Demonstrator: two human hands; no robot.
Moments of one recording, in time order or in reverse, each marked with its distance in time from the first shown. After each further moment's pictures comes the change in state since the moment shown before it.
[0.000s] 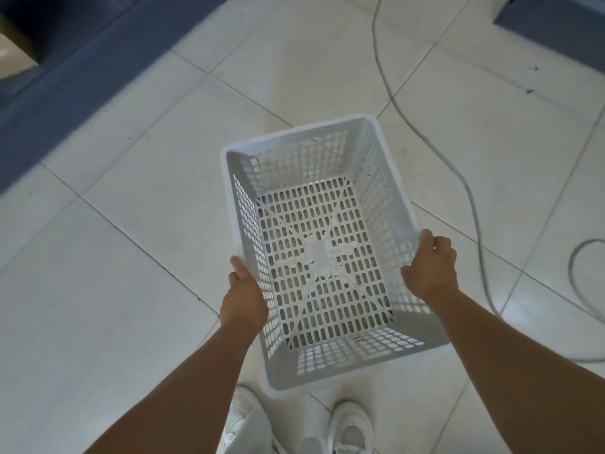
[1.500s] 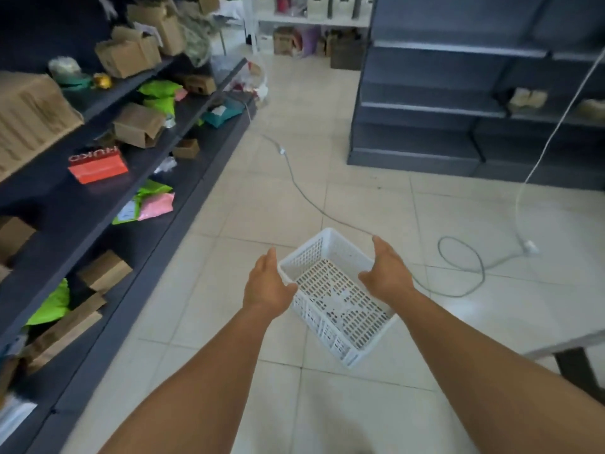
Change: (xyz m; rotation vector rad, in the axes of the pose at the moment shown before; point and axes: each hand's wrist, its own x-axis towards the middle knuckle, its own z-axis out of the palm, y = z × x) left_hand -0.247 -0.109 -0.481 -0.034 0.005 0.724; right_hand -0.483 -0.308 -0.265 0.393 0.321 0.166
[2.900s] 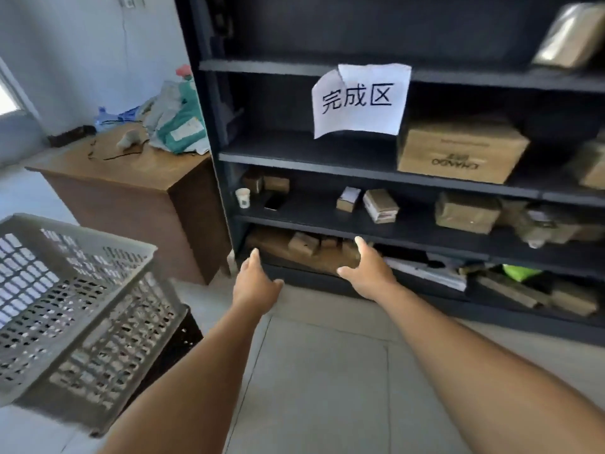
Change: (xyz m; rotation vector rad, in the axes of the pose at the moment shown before) left_hand -0.874 -0.394 -0.071 -0.486 1.138 -1.268; right_hand -0.811 -0.217 0.263 -0.190 -0.976 -1.371
